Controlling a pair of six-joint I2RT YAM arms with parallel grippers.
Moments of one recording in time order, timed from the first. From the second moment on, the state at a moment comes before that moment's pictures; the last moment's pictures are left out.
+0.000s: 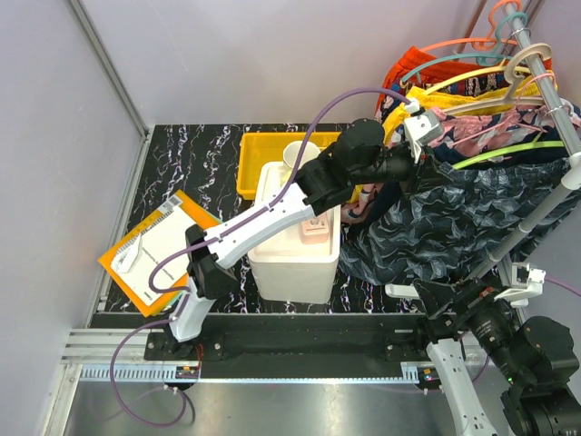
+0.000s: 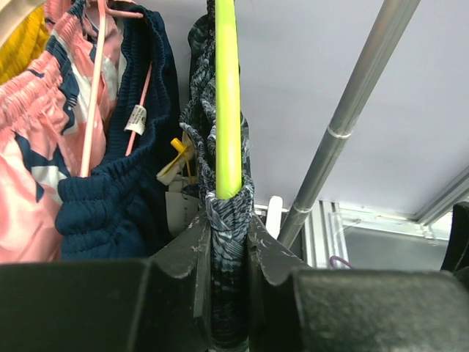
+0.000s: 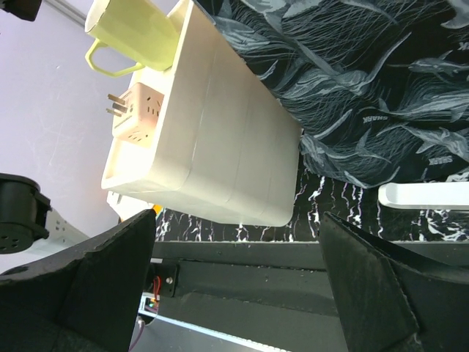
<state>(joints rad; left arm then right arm) -1.07 2.09 2.35 -0.23 0.42 -0.15 0.11 0.21 1.25 -1.25 -0.22 0.68</state>
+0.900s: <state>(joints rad) -1.07 2.04 2.45 -0.27 0.34 -0.40 0.11 0.23 1.27 -1.25 -0.17 0.64</state>
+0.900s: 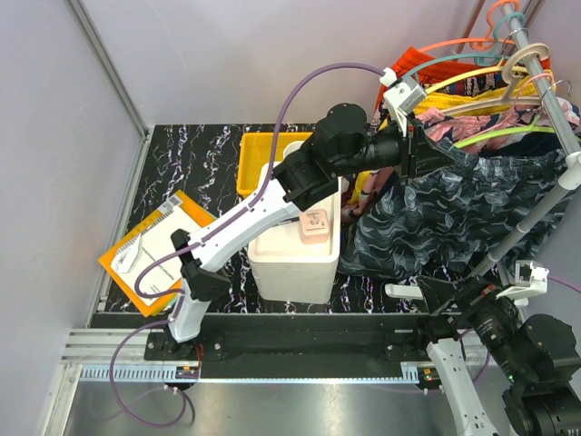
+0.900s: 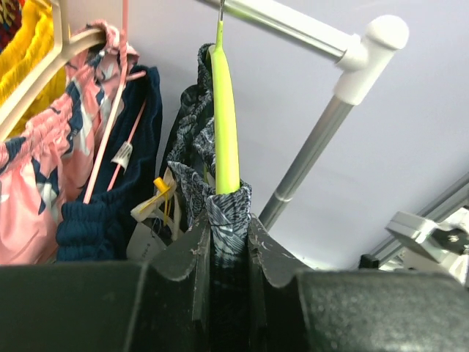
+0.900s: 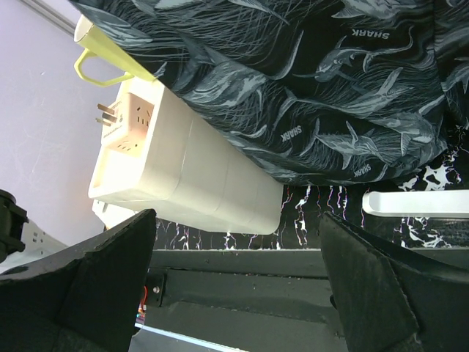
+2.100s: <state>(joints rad) -1.07 1.54 1.61 0.00 0.33 -0.39 0.11 0.55 1.59 -1.25 -0.11 0.53</state>
